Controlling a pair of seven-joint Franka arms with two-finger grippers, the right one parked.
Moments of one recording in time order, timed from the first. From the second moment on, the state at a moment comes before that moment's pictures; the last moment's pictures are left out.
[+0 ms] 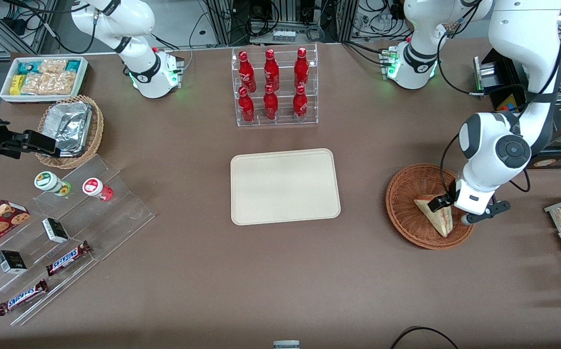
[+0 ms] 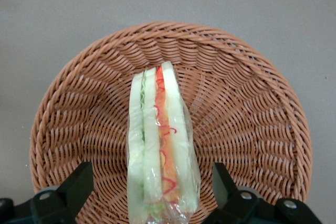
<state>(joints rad) -0.05 0.28 -0.01 -2.14 0.06 2.47 -0.44</state>
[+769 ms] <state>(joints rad) -0.06 0.31 -0.02 -2.18 0.05 2.54 -0.46</state>
